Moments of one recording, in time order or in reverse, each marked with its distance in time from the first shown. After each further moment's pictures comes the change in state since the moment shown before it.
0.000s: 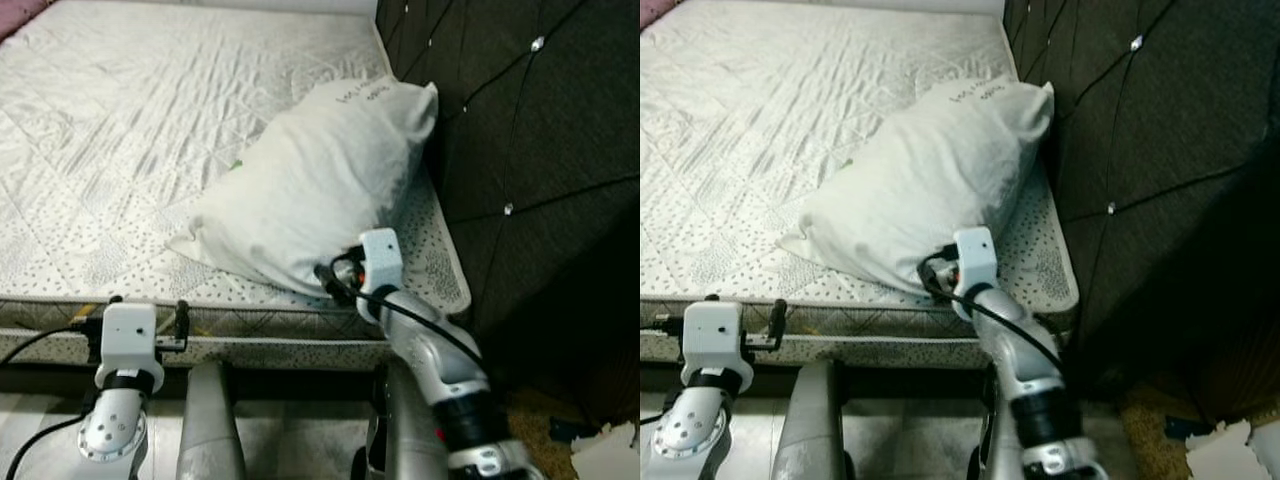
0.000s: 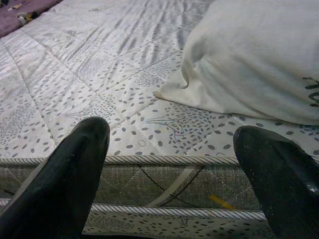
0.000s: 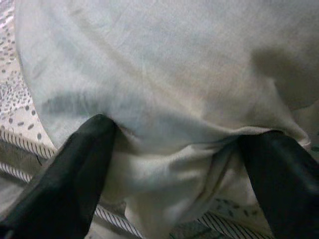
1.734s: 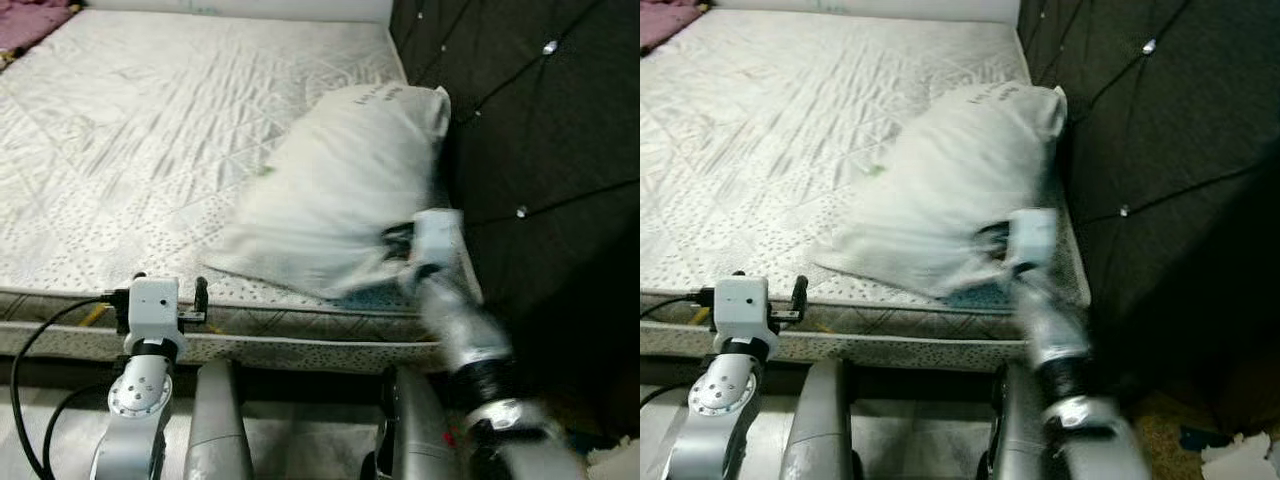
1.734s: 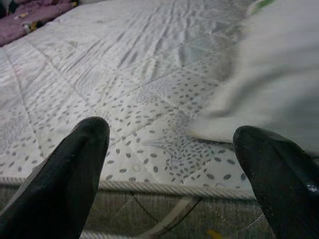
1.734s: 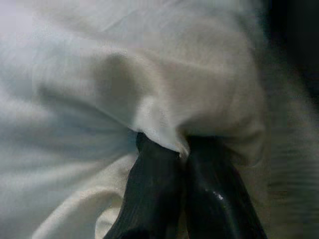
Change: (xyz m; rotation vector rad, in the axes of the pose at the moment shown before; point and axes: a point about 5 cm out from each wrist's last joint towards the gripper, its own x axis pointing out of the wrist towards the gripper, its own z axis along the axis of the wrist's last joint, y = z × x) left arm 0.036 -0.020 0.004 -0.045 -0.037 -0.020; right arm -0.005 -0.108 0.023 0.023 -0.147 -0.440
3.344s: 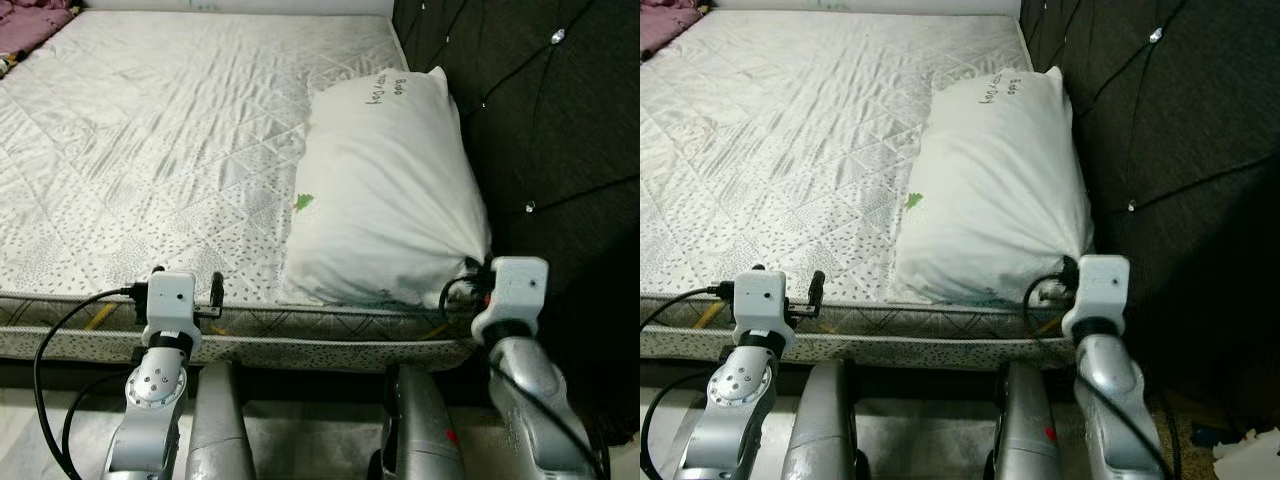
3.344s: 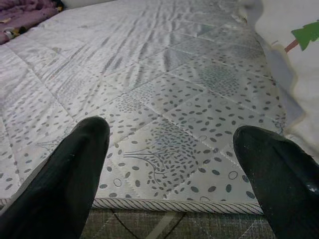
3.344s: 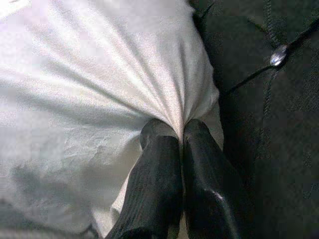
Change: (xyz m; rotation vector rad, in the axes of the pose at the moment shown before) left arm 0.008 -0.012 0.002 -0.006 -0.024 -0.046; right arm -0.101 -0.026 -0.024 -0.136 -0.202 -0.038
